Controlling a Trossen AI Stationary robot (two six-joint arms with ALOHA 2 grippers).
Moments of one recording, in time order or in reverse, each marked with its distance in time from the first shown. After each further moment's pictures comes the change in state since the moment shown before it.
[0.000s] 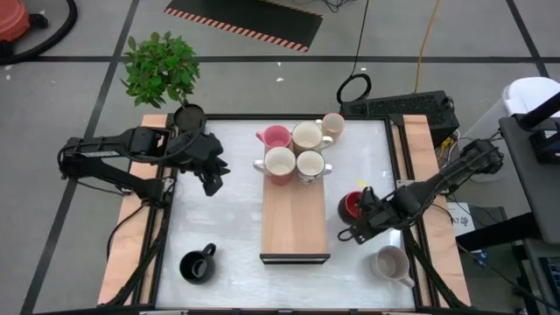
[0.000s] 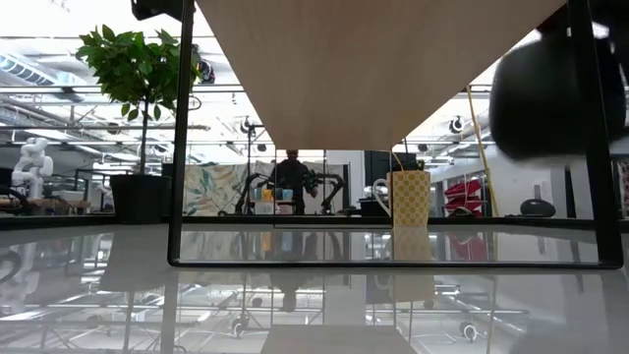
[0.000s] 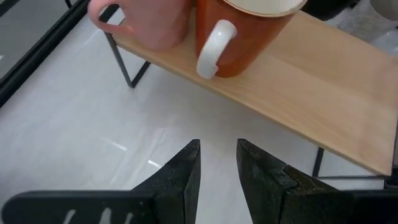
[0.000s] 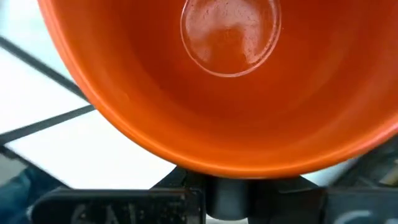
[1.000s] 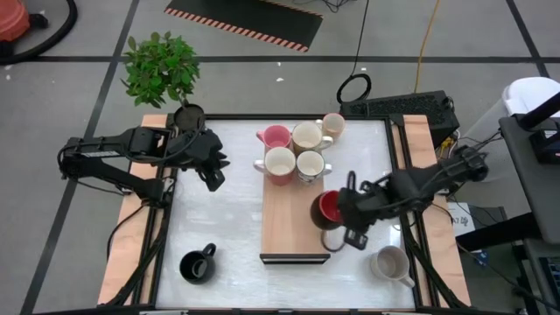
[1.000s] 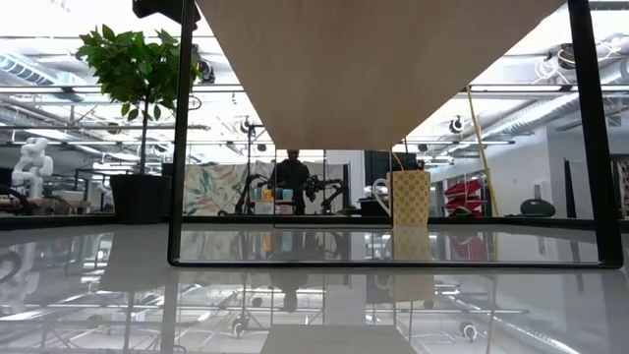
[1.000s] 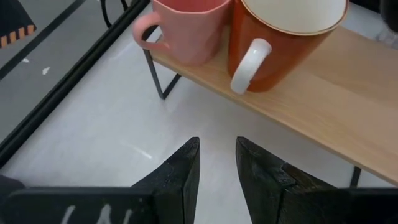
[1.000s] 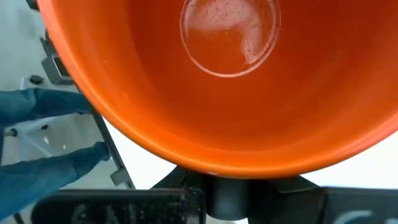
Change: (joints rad) left arm -0.002 0.000 0.000 0.002 -0.135 0.019; right arm -0.113 0.231 0.579 -0.218 -0.023 -0.665
